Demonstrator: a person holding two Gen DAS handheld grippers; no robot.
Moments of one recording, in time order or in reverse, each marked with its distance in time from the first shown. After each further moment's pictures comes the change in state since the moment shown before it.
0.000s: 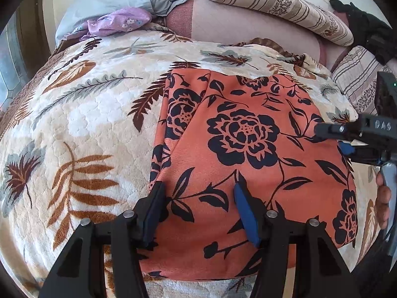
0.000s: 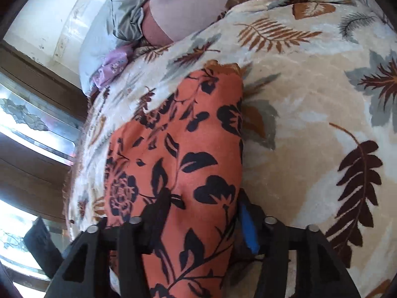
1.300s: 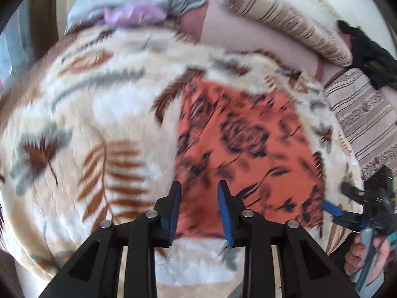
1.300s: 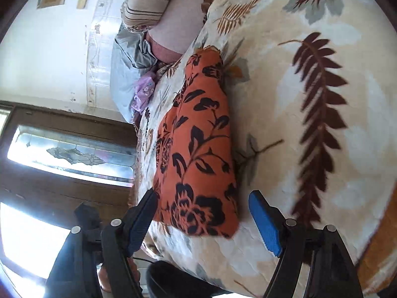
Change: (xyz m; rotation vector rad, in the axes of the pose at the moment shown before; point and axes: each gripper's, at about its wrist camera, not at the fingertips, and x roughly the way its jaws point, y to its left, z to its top) left arm -0.073 0.029 0.005 -0.091 0.000 -0.102; right arm -0.065 -0.072 -0.084 0.290 -0.024 0.377
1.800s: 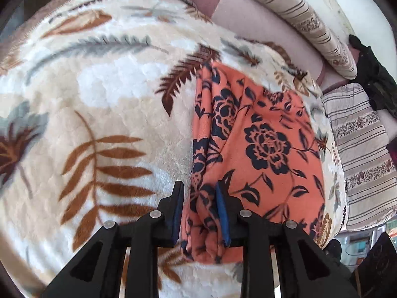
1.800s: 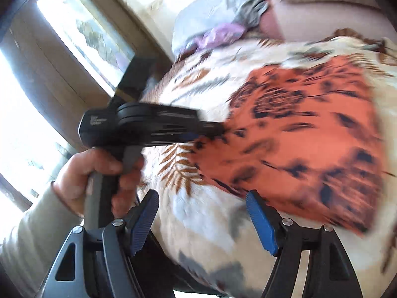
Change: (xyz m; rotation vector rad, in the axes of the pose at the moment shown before) left arm 0.046 0.054 0.015 -0.132 0.164 -0.123; right arm 0.072 0.127 -0.115 -0.686 0.068 -0.171
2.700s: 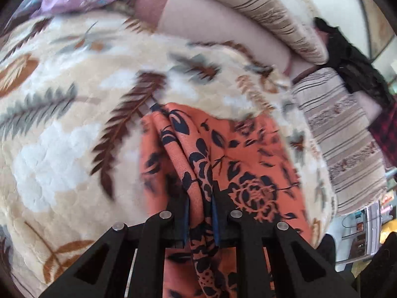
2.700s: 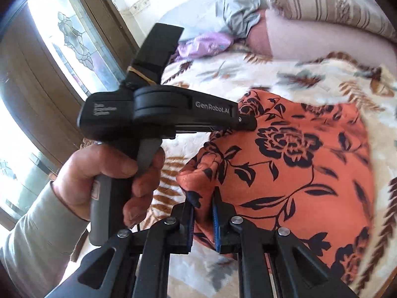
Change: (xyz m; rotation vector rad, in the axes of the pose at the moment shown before) left arm 0.061 -0.026 0.078 0.156 0.061 -0.151; right arm 0.060 0.041 0.074 -0.041 0.060 -0.165
